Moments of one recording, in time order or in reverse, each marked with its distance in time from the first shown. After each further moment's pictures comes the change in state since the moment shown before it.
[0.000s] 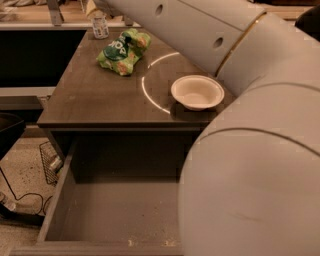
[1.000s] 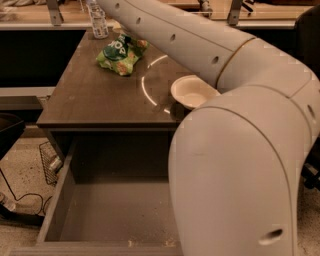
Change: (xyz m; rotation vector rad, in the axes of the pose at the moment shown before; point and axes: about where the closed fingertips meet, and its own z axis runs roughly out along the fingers) arm -0.008 0.038 0.113 -0.015 -0.015 0.287
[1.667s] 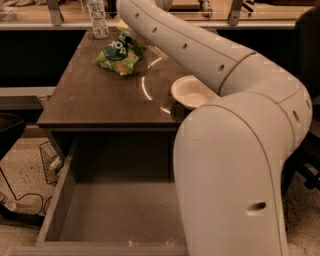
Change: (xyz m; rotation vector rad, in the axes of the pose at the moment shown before) arm 0.009 -0.007 0.049 0.142 -0.029 0.163
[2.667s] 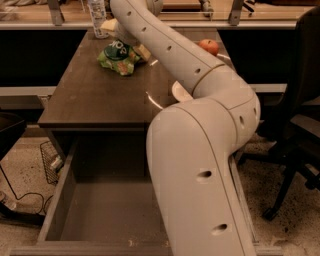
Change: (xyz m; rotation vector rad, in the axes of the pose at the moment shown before) arm -0.027 -0.057 0.047 0.133 -0.133 -0.028
